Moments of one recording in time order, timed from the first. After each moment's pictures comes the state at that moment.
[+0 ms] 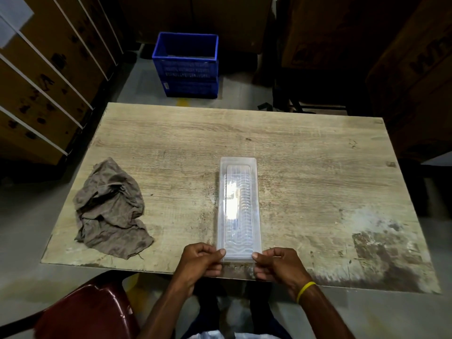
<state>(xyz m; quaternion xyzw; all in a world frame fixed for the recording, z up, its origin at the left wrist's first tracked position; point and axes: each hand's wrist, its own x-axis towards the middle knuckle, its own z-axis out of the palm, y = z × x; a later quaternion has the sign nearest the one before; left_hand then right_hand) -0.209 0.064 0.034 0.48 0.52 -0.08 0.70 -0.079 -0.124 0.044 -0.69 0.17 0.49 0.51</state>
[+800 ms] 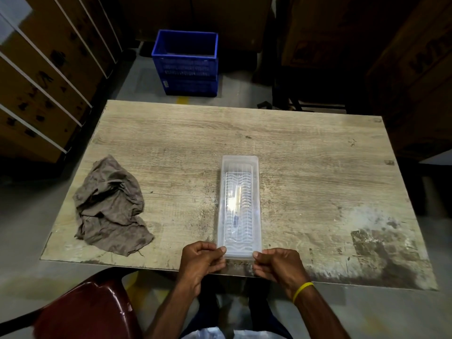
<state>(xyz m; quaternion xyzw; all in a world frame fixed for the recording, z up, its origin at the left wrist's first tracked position) -0.209 0.050 0.039 0.42 0.56 0.00 0.71 -0.089 -0.121 0.051 -0.67 0.24 0.45 0.54</state>
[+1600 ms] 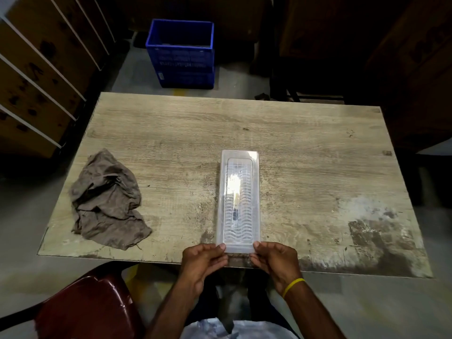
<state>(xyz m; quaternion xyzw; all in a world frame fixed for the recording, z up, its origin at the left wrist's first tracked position) -0.216 0.037 0.036 0.34 0.57 -0.01 0.75 -0.106 -0.117 0.037 -0.64 0.31 0.38 0.60</state>
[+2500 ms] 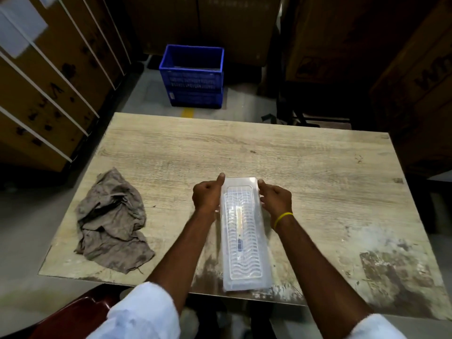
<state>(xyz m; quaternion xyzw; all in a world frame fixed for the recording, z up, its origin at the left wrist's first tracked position) -0.046 0.144 0.051 0.51 0.57 0.12 0.63 0.042 0.001 0.057 -0.76 0.15 0.28 0.57</state>
